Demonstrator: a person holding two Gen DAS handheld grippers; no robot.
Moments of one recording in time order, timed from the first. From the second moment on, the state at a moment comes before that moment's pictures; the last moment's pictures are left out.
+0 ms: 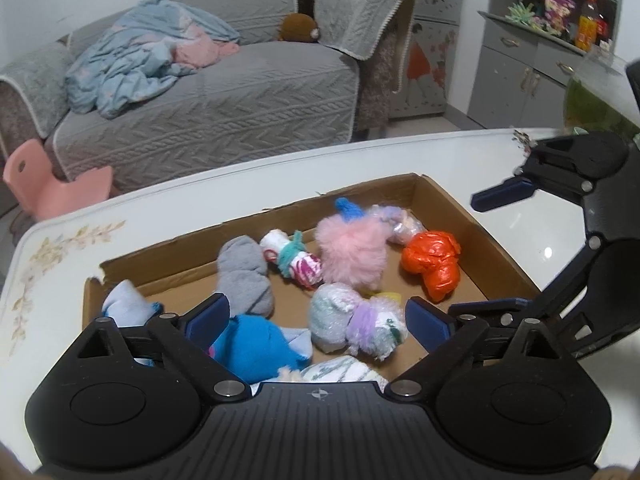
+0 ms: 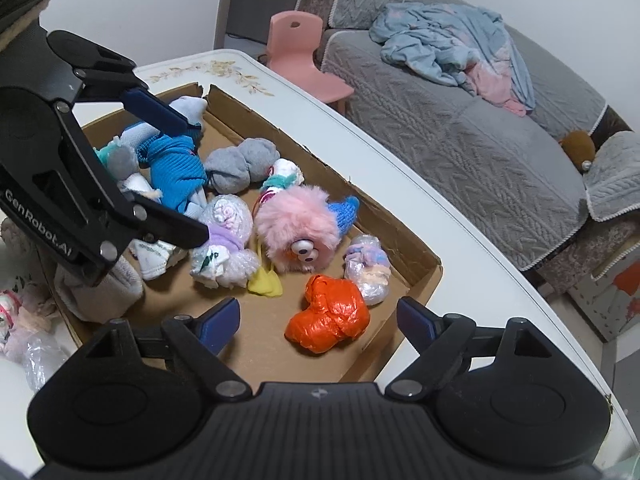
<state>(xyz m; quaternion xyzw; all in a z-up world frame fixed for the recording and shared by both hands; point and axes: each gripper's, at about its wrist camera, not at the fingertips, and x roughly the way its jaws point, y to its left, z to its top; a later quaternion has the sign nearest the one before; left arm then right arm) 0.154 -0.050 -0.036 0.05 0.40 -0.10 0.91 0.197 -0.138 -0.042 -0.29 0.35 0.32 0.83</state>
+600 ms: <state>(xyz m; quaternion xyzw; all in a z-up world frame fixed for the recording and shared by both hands) 0.062 0.006 -0.015 -0.04 0.36 0.02 0.93 0.142 -0.147 -0.029 -0.12 0.38 0.22 0.89</state>
